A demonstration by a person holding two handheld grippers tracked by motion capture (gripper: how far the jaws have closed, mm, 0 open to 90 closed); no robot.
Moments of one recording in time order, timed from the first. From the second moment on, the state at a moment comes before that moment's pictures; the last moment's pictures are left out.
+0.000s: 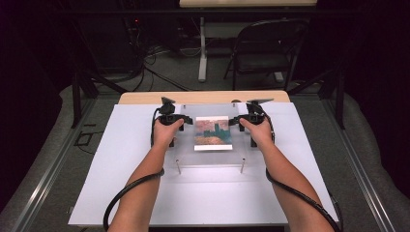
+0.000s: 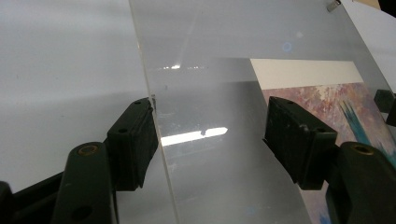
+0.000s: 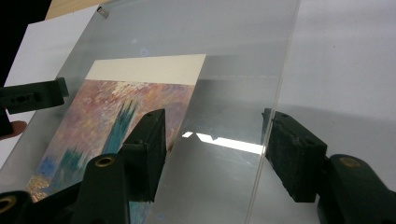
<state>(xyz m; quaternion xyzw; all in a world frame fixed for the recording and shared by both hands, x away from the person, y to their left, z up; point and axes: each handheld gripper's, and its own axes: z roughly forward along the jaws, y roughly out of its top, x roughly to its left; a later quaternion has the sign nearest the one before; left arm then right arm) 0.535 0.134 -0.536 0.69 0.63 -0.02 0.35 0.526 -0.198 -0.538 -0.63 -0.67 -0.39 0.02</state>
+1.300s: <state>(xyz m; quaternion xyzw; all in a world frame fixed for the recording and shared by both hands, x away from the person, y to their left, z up) 0.532 0.138 -0.518 0.69 0.63 -0.02 0.35 0.522 -0.198 -0.525 -0.61 -0.69 -0.39 0.01</state>
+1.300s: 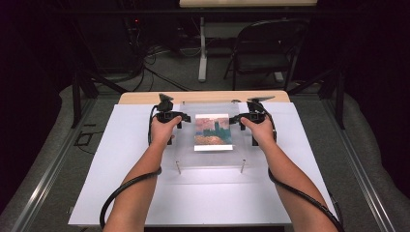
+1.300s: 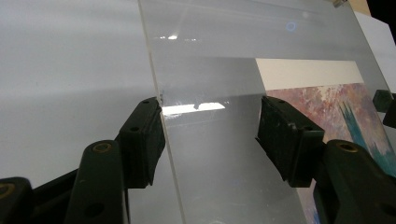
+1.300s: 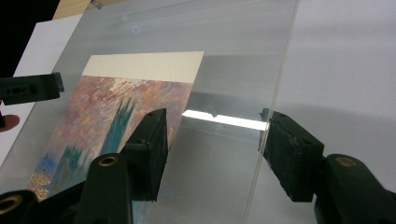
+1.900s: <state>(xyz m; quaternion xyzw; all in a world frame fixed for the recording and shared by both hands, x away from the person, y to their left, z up) 0.525 0.141 -0.501 0.69 0.62 -0.02 0.36 0.513 -0.198 -0.509 -0.60 -0.69 -0.40 0.00</state>
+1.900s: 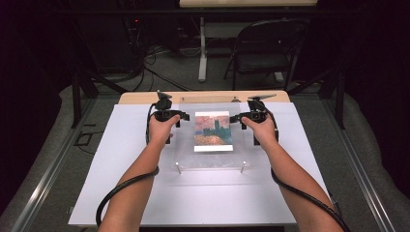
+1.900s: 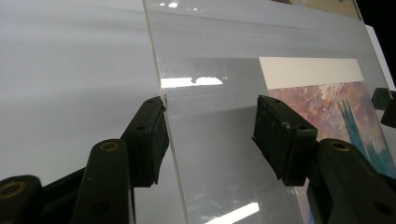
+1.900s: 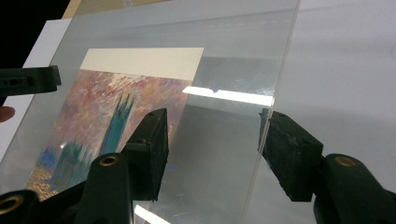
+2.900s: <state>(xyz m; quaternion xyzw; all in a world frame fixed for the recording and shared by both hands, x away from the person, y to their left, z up) 0.483 0.145 -0.447 0.72 0.57 0.03 0.39 0.471 -0.198 -0.455 -0.54 -0.74 -0.40 -0.07</state>
